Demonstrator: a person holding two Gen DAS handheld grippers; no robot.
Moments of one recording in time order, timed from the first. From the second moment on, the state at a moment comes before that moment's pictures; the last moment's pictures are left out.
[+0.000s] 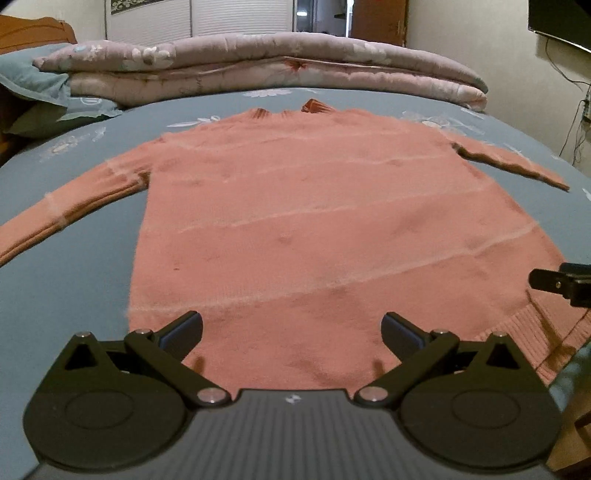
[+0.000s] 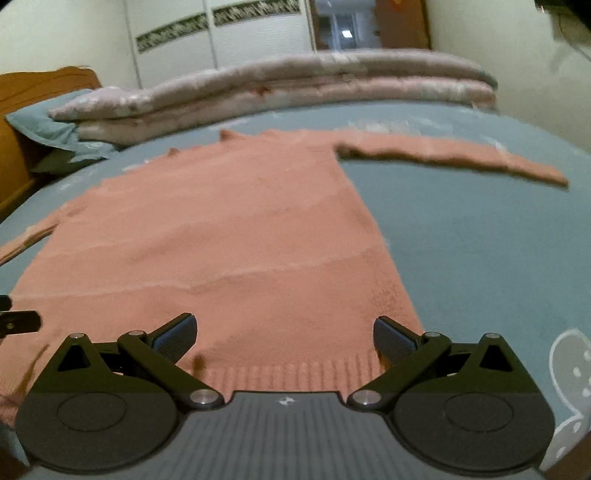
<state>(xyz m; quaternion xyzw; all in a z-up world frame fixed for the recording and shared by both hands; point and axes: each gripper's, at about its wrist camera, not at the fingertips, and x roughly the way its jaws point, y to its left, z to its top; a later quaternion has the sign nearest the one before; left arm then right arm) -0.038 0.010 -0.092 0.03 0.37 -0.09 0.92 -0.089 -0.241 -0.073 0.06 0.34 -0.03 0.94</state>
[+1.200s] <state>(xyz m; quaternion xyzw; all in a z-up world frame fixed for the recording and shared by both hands) -0.196 0.139 -0.077 -0.07 0.35 0.10 0.93 -0.166 0.000 -0.064 -0.28 0.22 0.26 0.90</state>
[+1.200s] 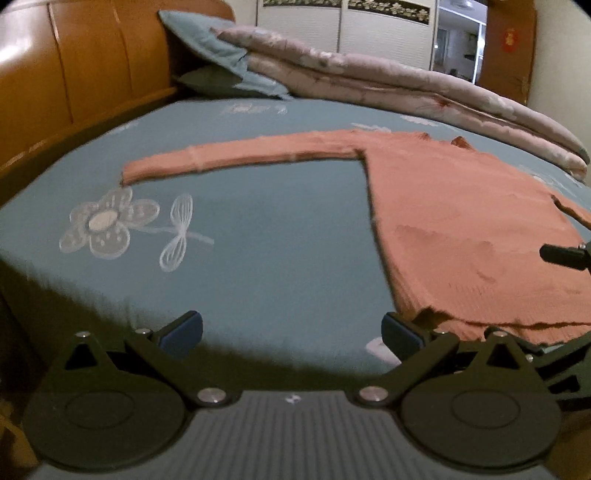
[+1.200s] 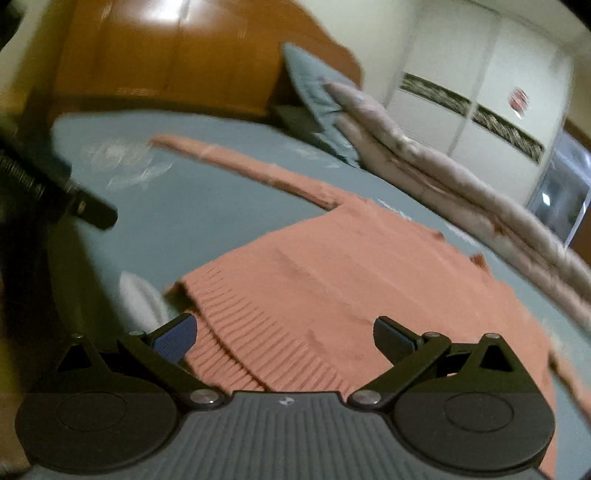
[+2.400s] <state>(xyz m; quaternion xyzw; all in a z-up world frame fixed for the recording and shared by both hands) -0.145 0.071 -0.092 -0.03 0.36 -0.03 0.93 -0.154 -0.109 -0.076 -0.20 0.29 0.04 0.94</state>
